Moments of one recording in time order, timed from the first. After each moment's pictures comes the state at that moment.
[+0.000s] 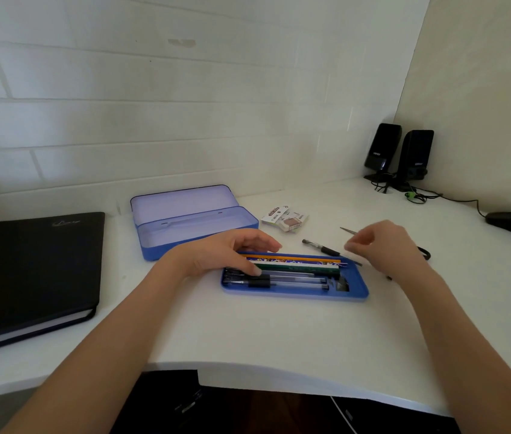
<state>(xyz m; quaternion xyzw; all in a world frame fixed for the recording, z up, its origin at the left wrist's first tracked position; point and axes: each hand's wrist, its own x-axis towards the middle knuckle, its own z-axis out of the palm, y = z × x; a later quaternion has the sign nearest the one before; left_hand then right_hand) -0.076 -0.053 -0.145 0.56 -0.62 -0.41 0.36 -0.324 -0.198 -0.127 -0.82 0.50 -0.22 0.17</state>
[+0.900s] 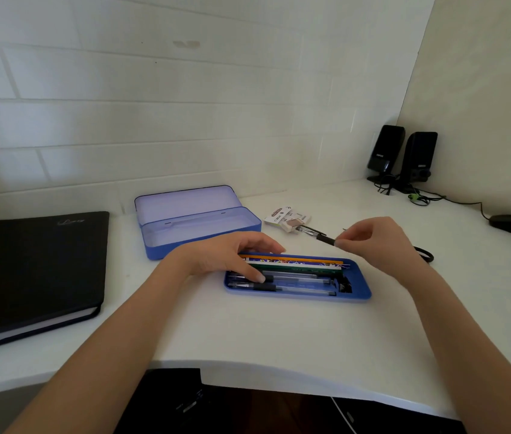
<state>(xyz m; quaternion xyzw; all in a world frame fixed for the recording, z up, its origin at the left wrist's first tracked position) -0.080 -0.049 -0.141 0.58 -0.64 -0.40 0.31 -0.316 -0.178 -0.114 -0.81 0.43 -0.27 0.30</state>
